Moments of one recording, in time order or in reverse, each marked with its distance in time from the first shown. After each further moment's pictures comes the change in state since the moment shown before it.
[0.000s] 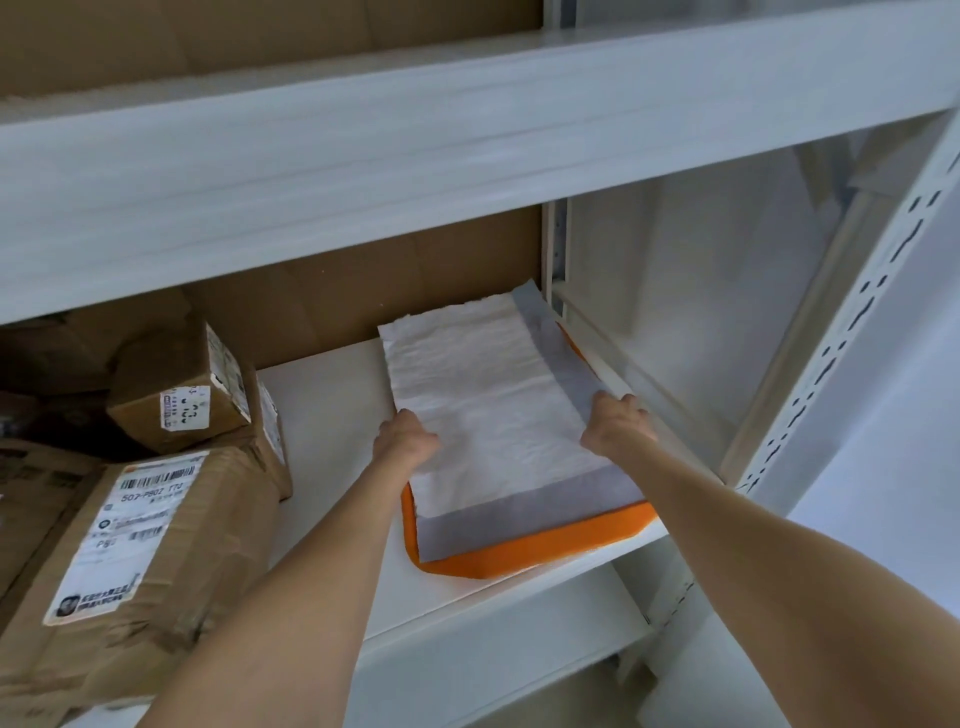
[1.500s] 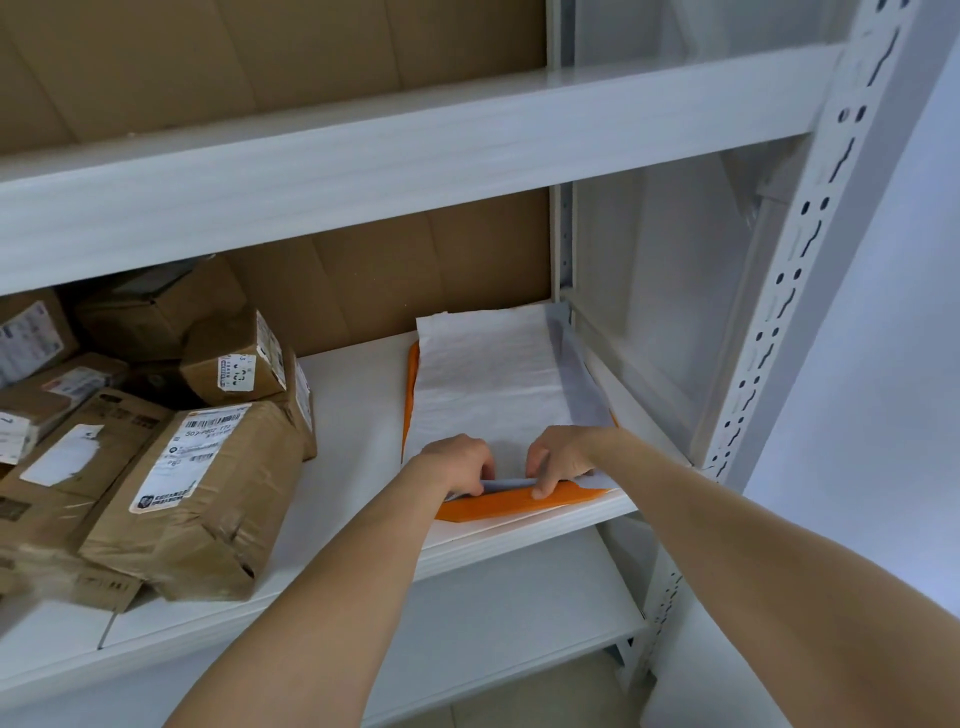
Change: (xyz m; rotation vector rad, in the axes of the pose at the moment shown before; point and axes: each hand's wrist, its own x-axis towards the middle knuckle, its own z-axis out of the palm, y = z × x) left_hand -0.106 0.028 0.027 0.593 -0.260 0.457; right_hand -0.082 0.011 -0.025 -0.194 -0.532 -0.616
